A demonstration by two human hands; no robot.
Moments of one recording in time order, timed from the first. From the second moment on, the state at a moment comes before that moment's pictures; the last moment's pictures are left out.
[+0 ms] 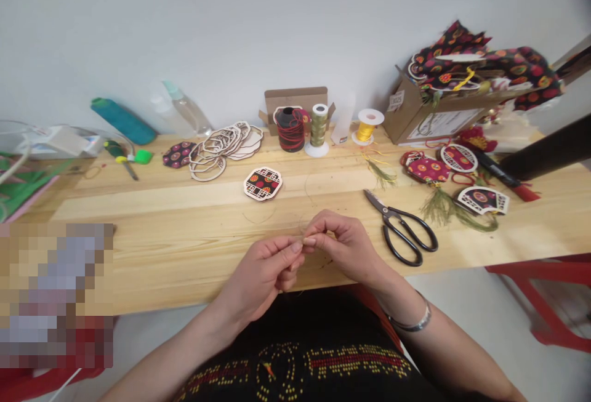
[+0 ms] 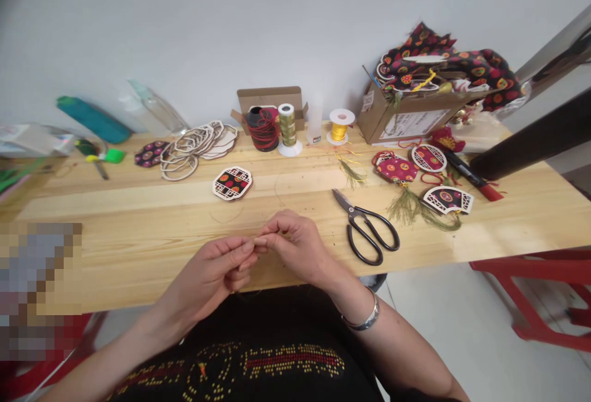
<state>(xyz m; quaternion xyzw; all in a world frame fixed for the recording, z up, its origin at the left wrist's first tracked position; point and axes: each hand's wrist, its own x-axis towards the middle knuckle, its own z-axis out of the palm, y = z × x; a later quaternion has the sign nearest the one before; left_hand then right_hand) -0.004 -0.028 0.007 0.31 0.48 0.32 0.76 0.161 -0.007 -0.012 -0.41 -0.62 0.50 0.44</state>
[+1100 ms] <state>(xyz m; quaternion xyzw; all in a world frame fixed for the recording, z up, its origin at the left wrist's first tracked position) -0.005 -0.021 0.004 0.27 0.55 0.39 0.68 0.269 -0.047 -0.016 -0.70 -0.71 -0.04 0.05</state>
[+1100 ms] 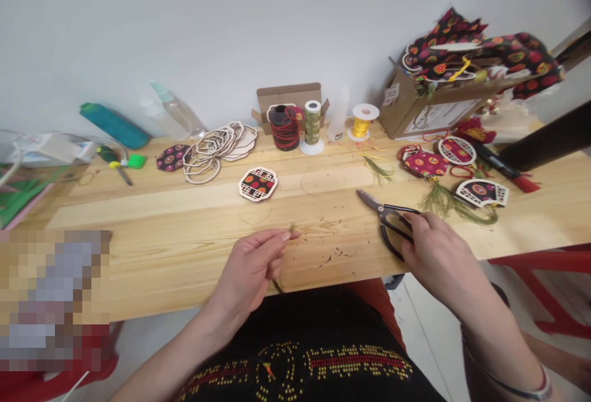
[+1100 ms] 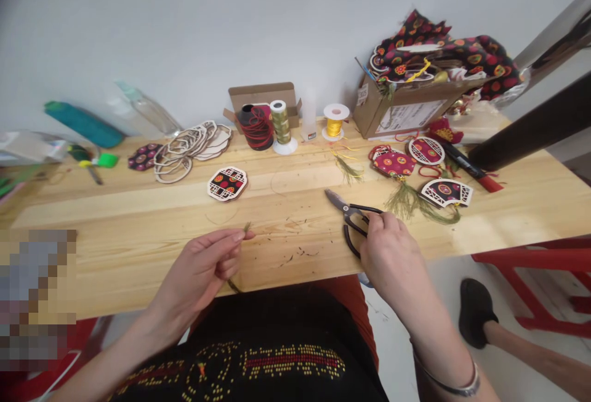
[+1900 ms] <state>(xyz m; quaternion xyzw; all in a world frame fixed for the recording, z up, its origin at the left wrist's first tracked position) -0.005 -0.025 0.004 0.29 0.54 0.42 0.67 0.208 -0.055 -0.001 -0.39 -0.58 0.69 0.18</state>
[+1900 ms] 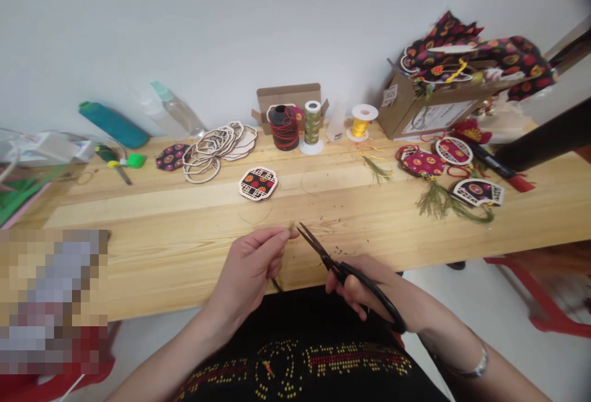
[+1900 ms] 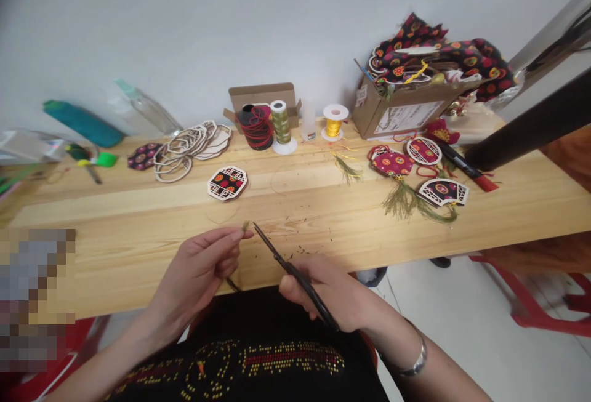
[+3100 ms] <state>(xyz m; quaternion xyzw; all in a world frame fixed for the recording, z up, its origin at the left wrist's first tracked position) 0.001 -0.028 0.011 0.38 0.58 0.38 0.61 0.203 -0.051 -0.009 -0.41 -0.57 0.68 0.21</state>
